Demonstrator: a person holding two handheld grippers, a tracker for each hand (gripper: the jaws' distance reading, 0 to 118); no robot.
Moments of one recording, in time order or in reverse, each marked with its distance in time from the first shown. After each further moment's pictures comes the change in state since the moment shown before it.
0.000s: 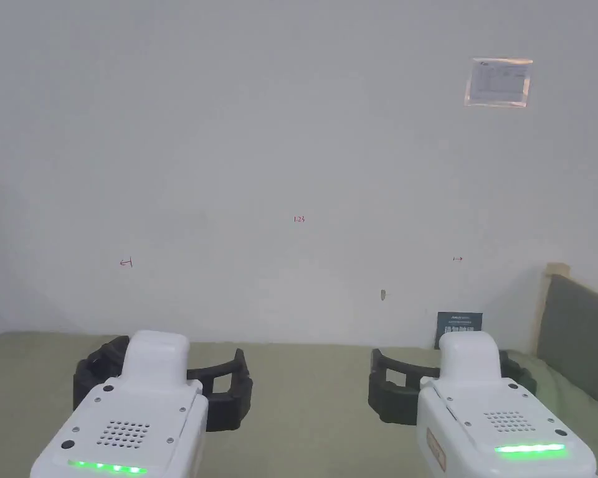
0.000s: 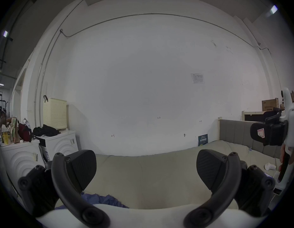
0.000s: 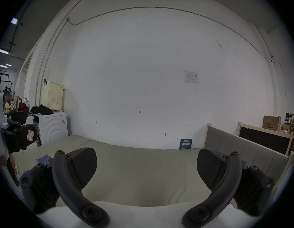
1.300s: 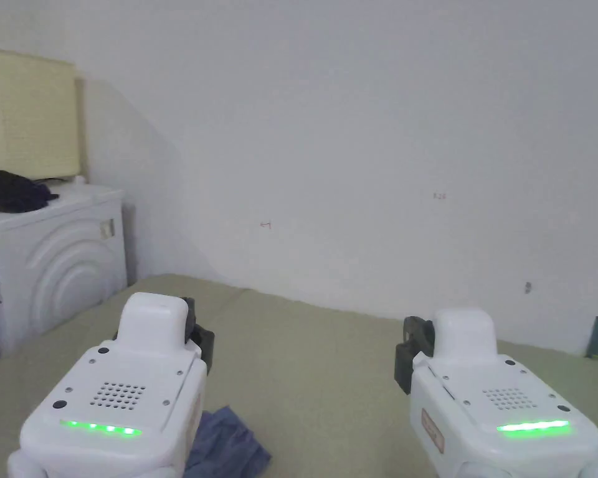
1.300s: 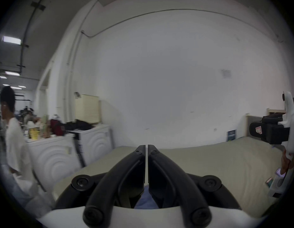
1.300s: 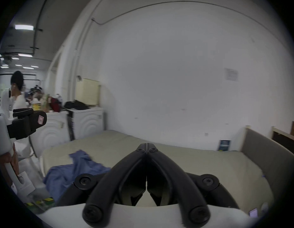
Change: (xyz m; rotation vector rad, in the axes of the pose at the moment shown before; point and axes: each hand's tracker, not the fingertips) left arm -0.120 -0.015 0.088 -0.054 0.343 -0.018; right arm -0.153 0.004 -0.012 -0.024 0.413 0.025
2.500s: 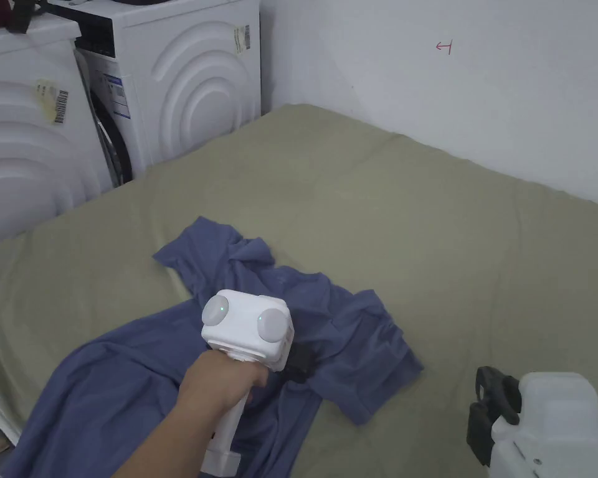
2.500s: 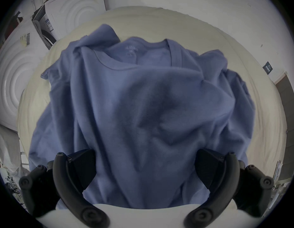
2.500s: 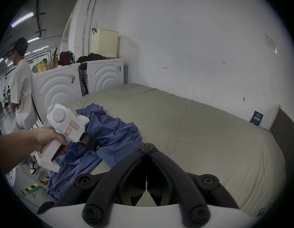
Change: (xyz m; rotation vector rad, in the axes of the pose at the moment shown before) left arm -0.071 -0.345 -0.334 -1.254 -0.050 0.097; right arm -0.079 -0.173 -0.169 -0.404 0.150 0.039
